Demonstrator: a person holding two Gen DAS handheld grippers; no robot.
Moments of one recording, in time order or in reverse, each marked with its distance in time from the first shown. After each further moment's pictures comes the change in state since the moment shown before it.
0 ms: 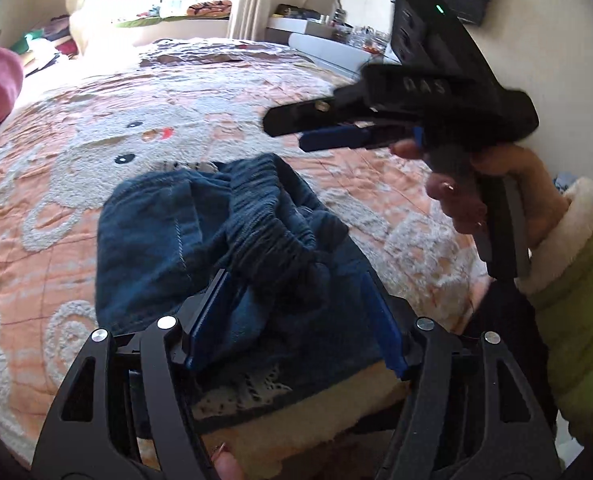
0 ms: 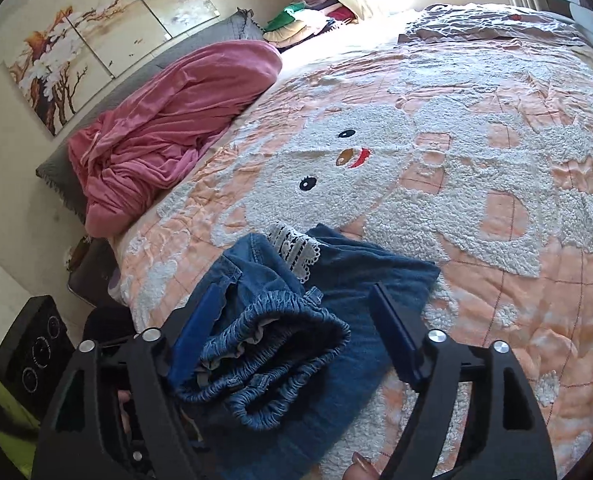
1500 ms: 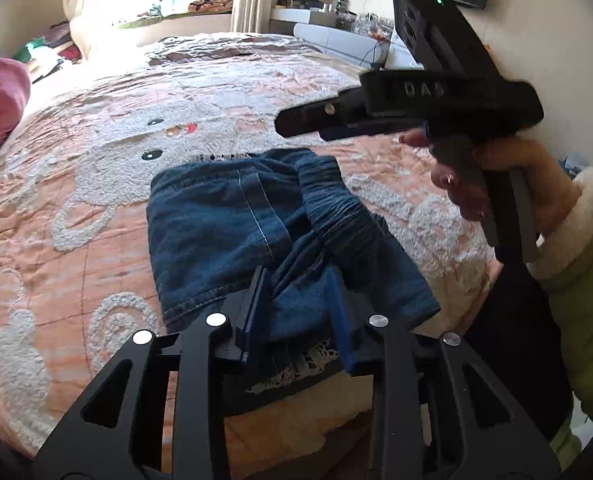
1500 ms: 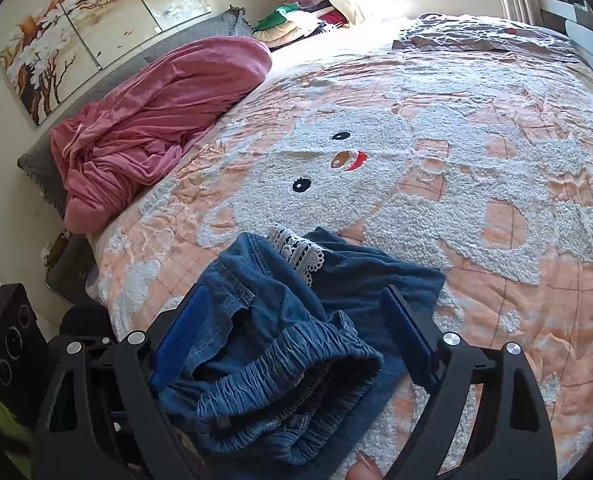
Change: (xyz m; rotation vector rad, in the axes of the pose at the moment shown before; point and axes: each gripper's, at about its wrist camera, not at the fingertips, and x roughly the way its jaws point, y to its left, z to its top) left arm -0.017 0.019 -0.007 0.049 0.056 0.064; right arm 0.011 0.013 0.004 -0.027 -0.006 -0.074
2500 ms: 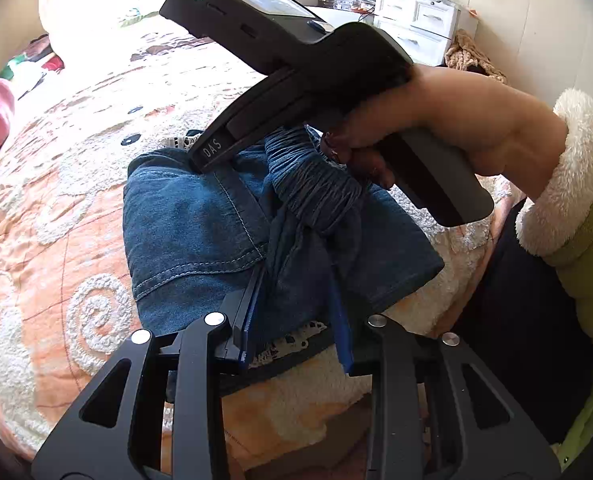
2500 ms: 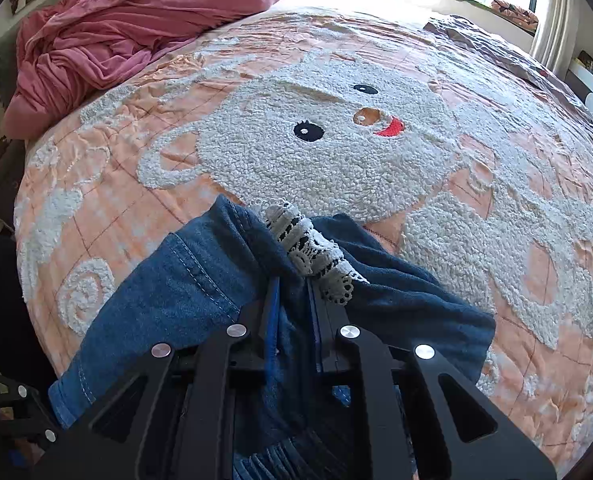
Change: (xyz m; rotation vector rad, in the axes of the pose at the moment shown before) left arm 0.011 -0.016 -0.020 0.083 0.047 0.007; right arm 0.101 0.039 0.001 -0.246 0.205 -0.254
